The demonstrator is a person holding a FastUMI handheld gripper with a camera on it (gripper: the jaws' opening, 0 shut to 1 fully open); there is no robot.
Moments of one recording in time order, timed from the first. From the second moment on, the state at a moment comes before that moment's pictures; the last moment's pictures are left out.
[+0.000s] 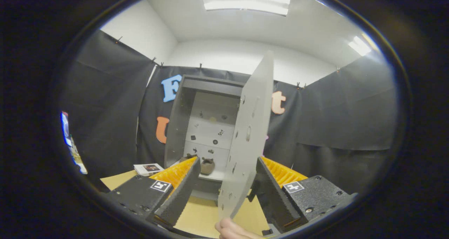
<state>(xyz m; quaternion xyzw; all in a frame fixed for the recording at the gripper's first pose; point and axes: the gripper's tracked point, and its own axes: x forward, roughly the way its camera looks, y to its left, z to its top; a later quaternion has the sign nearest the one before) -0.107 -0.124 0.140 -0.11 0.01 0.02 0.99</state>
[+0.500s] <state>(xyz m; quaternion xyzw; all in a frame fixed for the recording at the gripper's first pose) -0.111 -0.244 0.109 -0.08 0.01 -0.03 1.00</state>
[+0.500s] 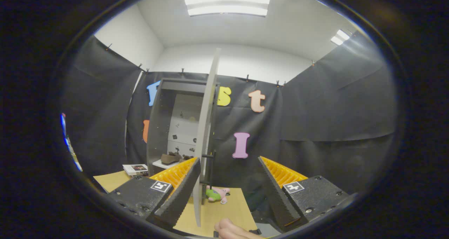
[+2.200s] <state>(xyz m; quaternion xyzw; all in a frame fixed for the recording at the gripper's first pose) 0.029 -0.136 -0.029 -0.02 0.14 0.06 0.99</state>
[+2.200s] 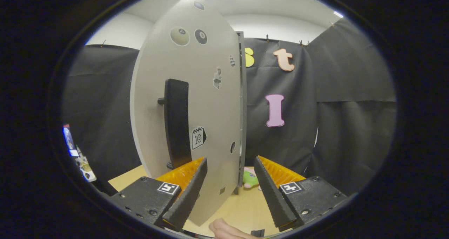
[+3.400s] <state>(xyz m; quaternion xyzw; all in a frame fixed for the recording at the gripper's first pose) 0.071 0.038 -0.093 -0.06 0.10 0.09 0.99</state>
